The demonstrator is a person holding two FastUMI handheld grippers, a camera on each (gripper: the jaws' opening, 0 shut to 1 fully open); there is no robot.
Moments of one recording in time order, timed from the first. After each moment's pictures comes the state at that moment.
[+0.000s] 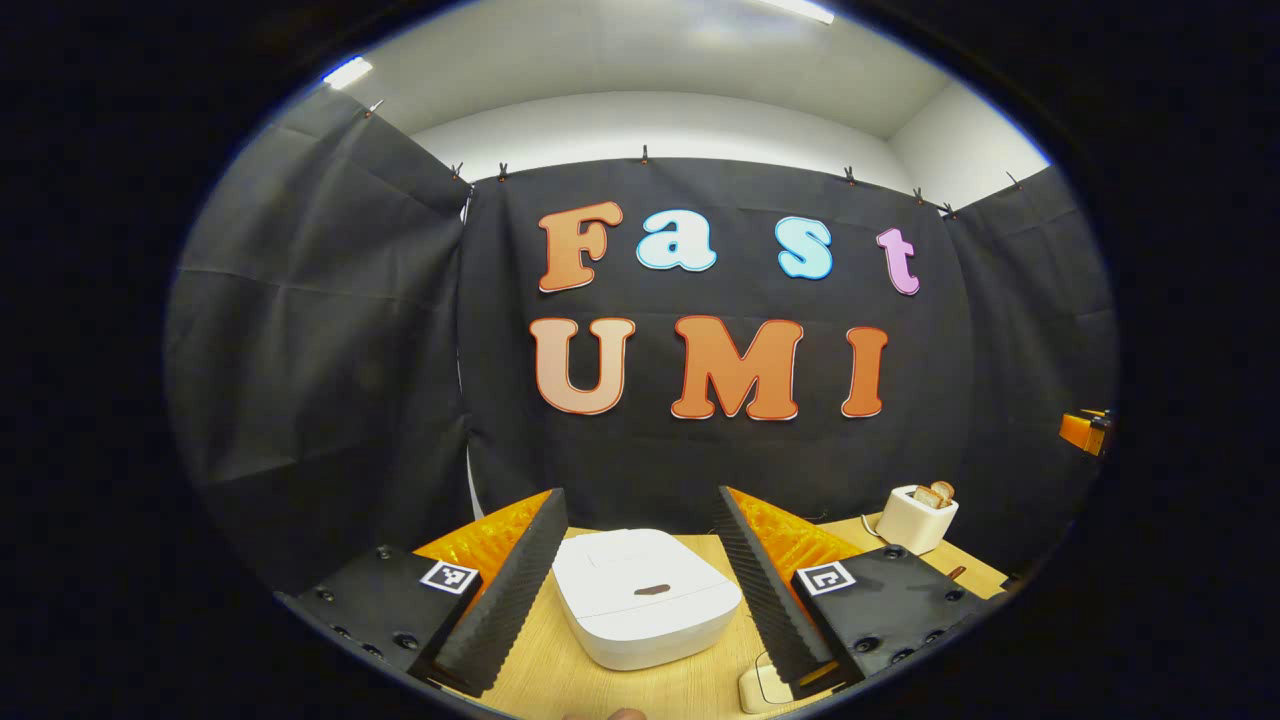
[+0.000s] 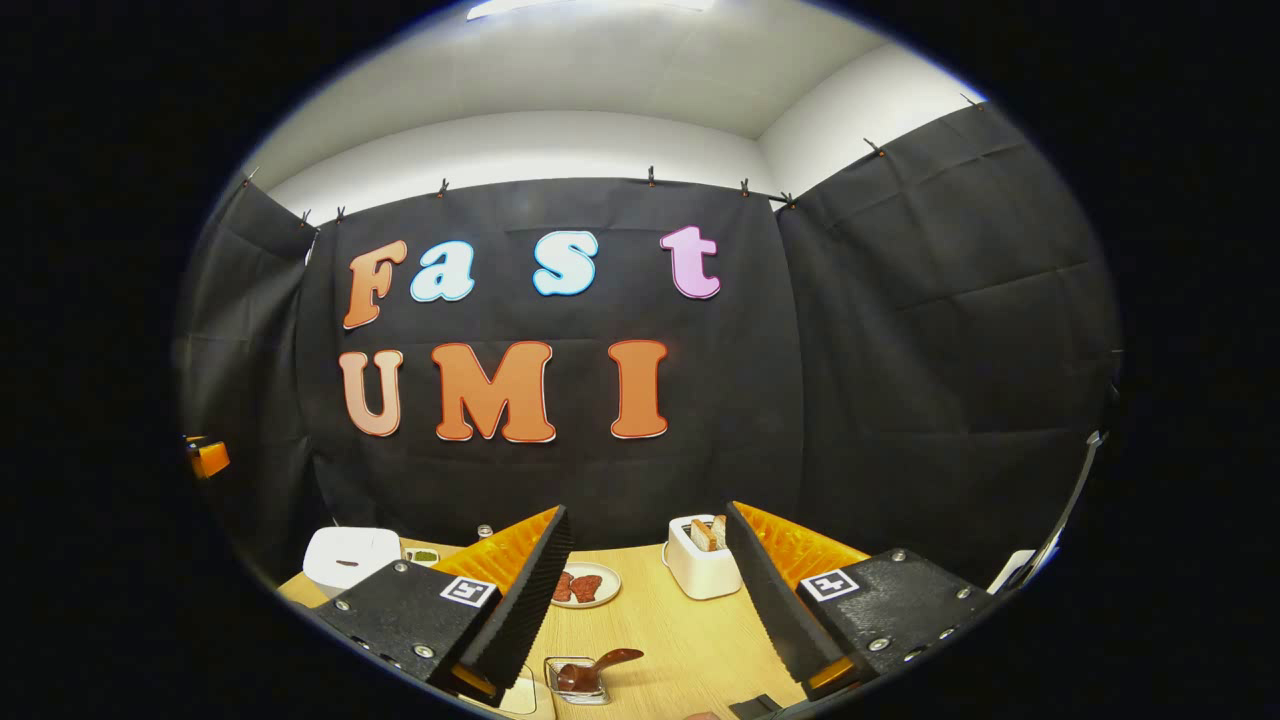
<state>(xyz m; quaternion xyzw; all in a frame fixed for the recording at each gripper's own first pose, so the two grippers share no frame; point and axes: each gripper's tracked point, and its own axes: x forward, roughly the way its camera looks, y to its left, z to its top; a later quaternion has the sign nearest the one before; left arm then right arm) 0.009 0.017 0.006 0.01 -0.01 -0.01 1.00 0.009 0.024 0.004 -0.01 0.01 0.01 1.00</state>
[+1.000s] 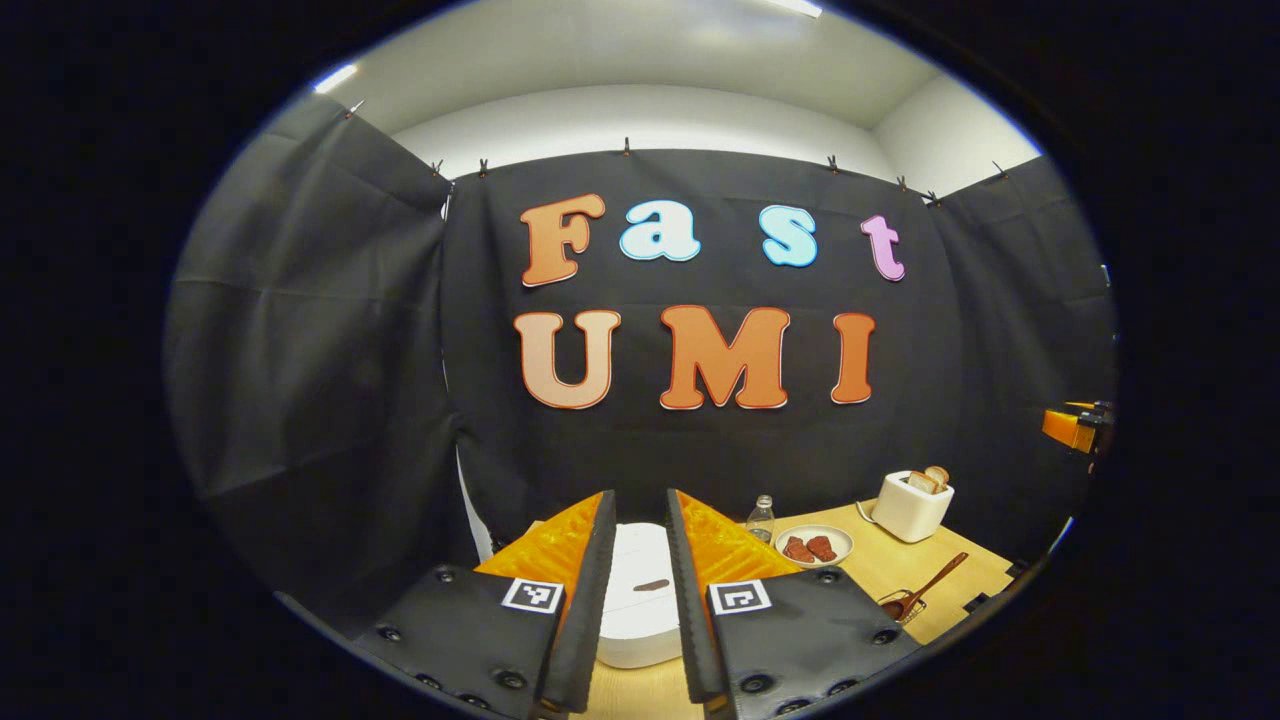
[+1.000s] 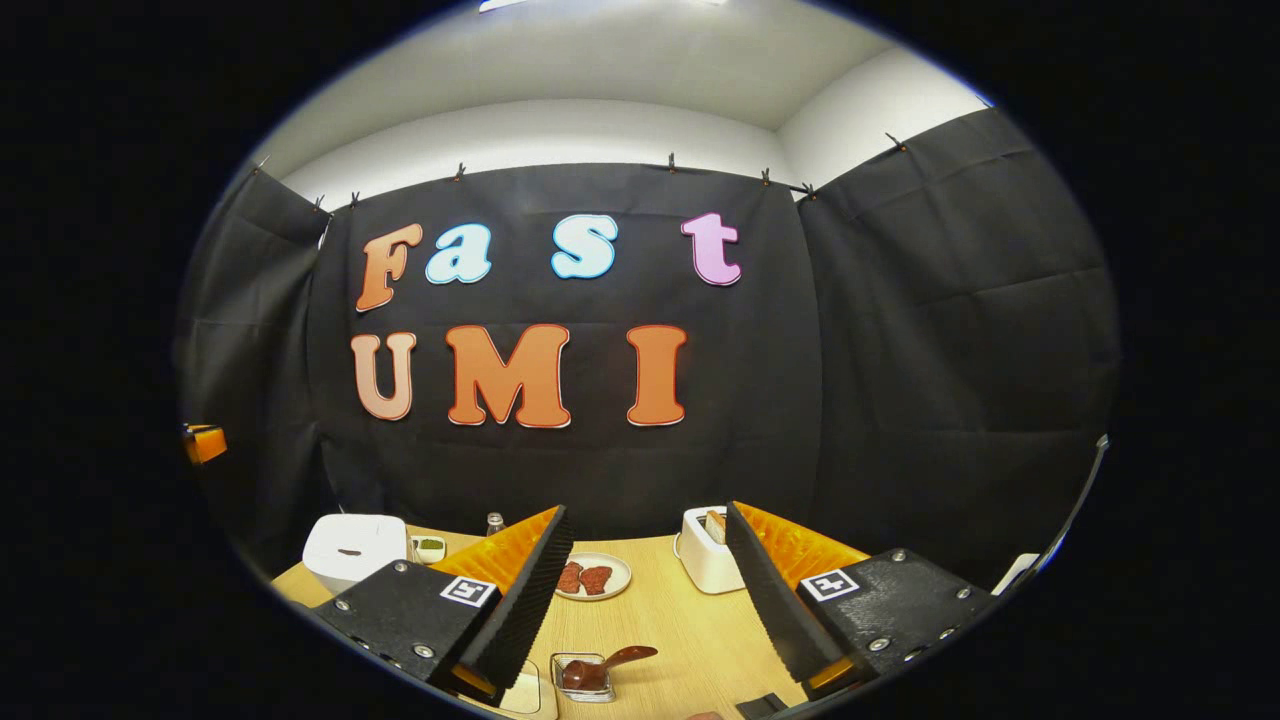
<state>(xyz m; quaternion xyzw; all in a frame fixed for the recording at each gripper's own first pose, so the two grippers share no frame) 0.014 0.013 -0.006 0.03 0.00 -0.02 1.00 0.018 0.038 -0.011 -0.02 0.02 0.02 1.00</state>
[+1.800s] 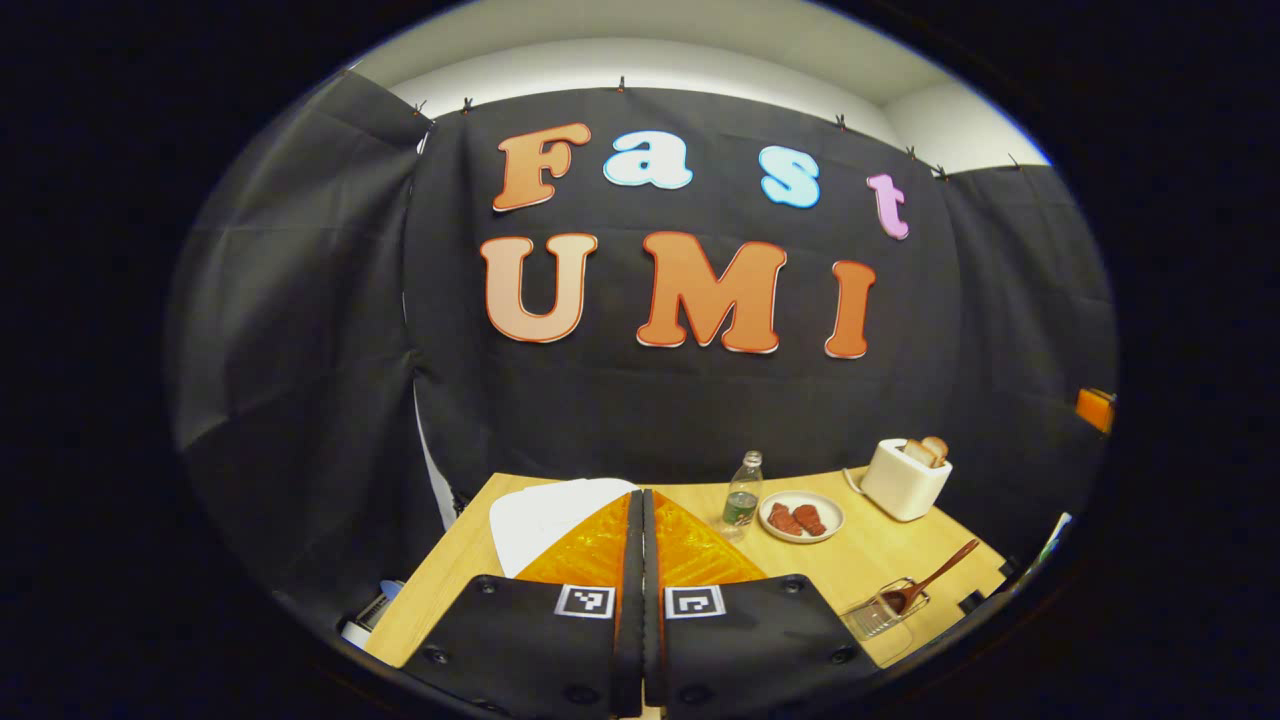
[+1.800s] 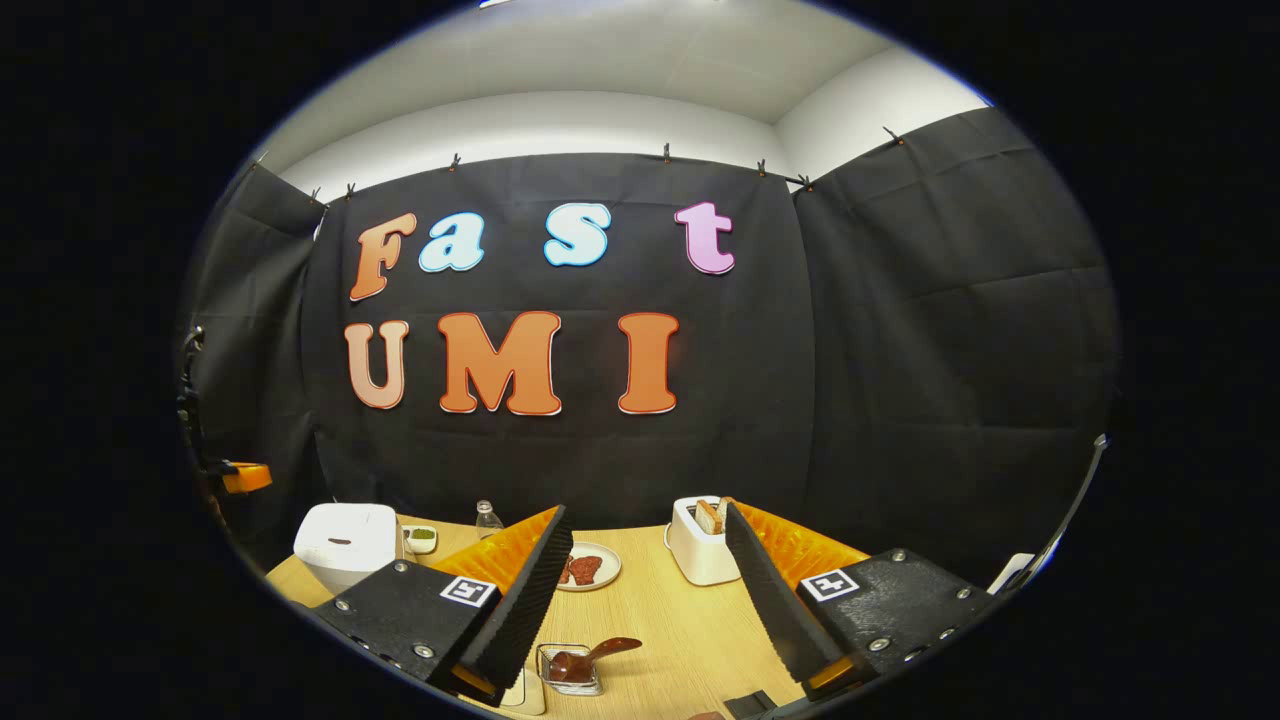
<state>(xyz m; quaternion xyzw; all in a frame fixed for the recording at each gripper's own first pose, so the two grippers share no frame) 0.113 -0.015 -0.103 0.01 0.11 -0.06 0.99 0.019 0.022 -0.025 -0.03 0.04 0.02 1.00</state>
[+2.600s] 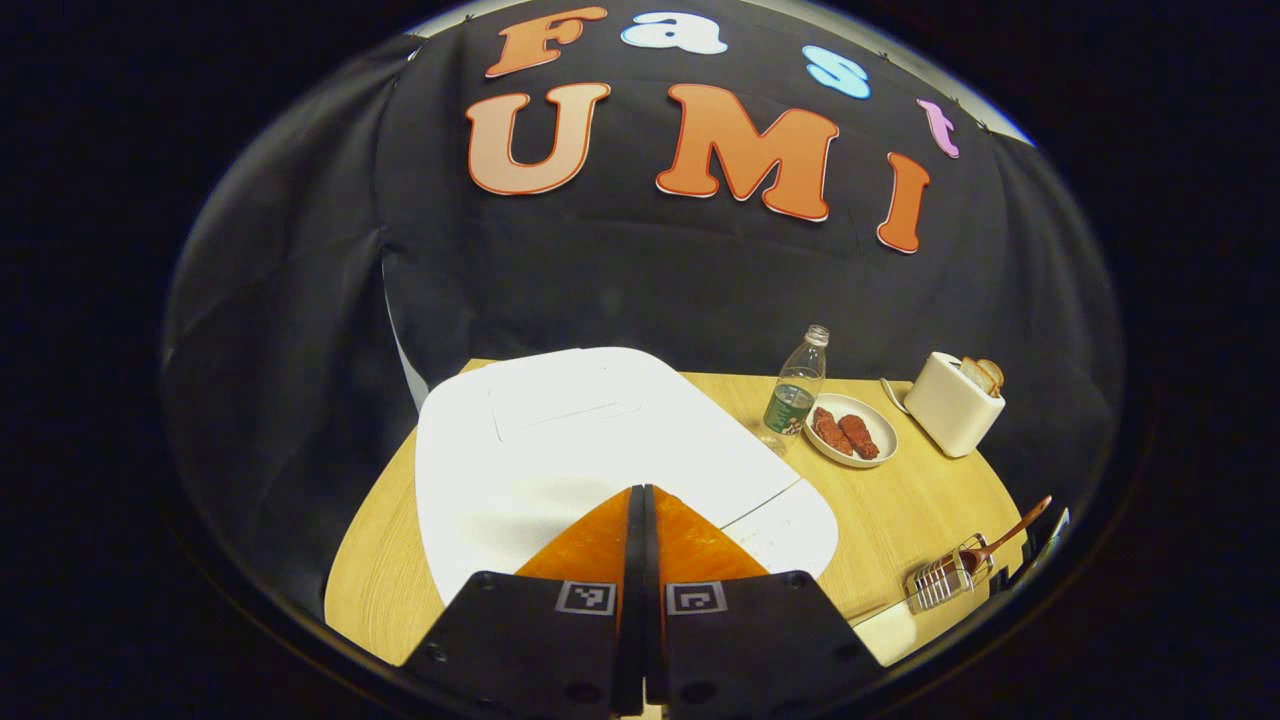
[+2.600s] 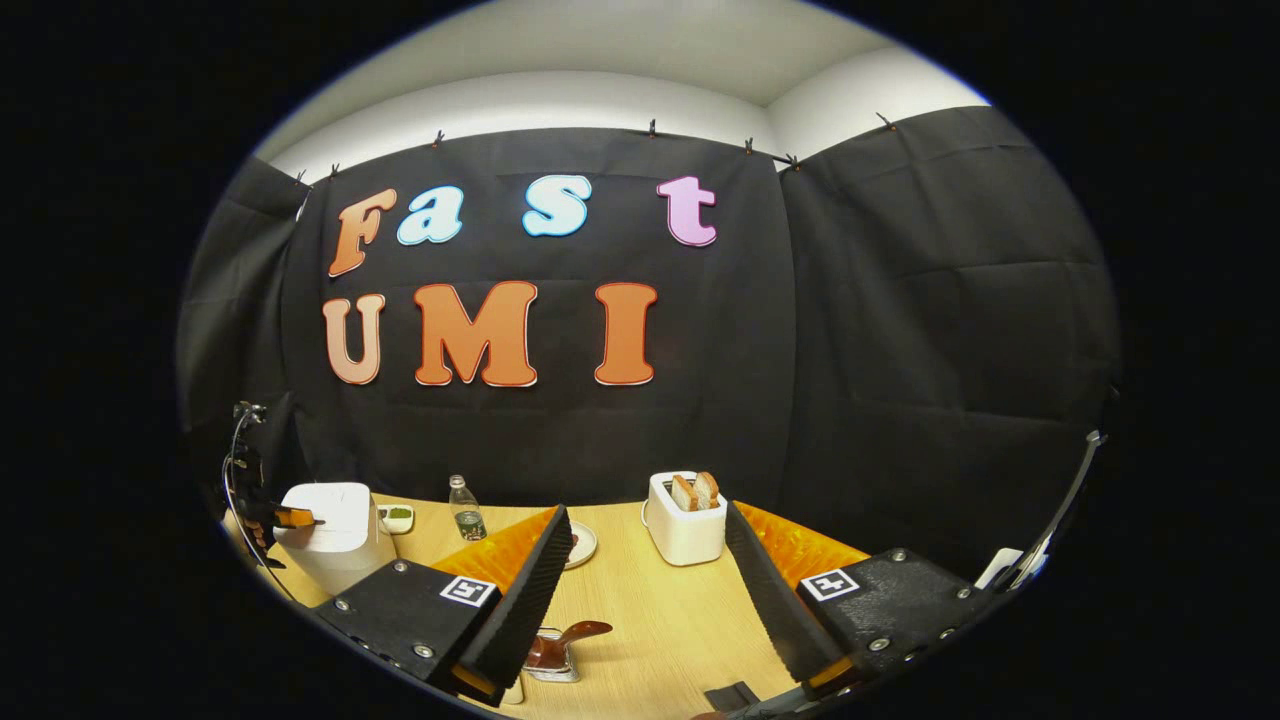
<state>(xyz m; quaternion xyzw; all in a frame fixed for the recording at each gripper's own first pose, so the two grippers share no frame) 0.186 -0.006 -0.254 -0.01 0.27 -0.06 0.96 0.027 0.001 -0.050 -0.03 0.08 -0.01 1.00</state>
